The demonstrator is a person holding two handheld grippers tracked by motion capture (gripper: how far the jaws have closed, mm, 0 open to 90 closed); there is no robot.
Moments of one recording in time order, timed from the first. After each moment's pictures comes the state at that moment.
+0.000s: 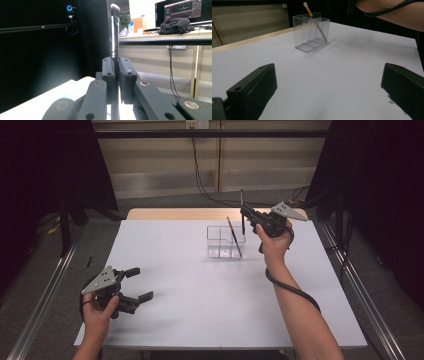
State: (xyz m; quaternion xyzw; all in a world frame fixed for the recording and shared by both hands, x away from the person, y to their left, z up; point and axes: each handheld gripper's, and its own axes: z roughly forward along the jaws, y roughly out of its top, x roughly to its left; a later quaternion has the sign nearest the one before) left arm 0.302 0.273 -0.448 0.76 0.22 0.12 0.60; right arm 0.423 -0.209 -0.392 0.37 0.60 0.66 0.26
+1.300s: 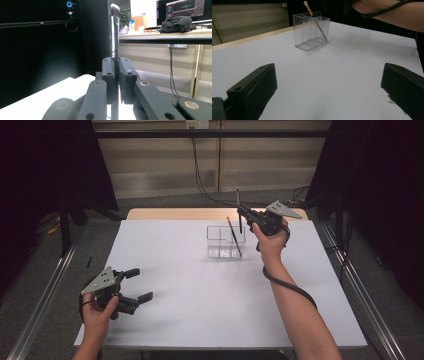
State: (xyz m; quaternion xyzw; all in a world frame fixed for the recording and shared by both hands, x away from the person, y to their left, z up) left arm 0.300 0.274 -0.450 0.76 0.23 0.12 0.60; right arm 0.435 -0.203 -0.398 0.36 0.61 0.66 0.26
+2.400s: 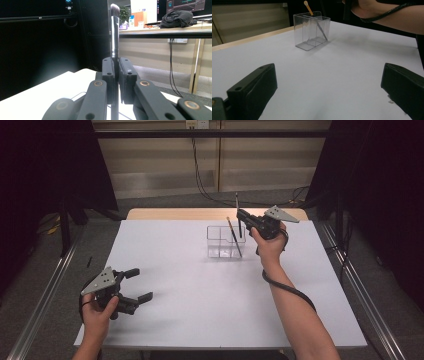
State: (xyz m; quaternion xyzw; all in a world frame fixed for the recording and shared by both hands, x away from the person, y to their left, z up) left arm 0.300 0.275 -0.450 0.76 0.22 0.12 0.59; right arm 0.435 -0.203 -0.416 0.37 0.62 0.65 0.26
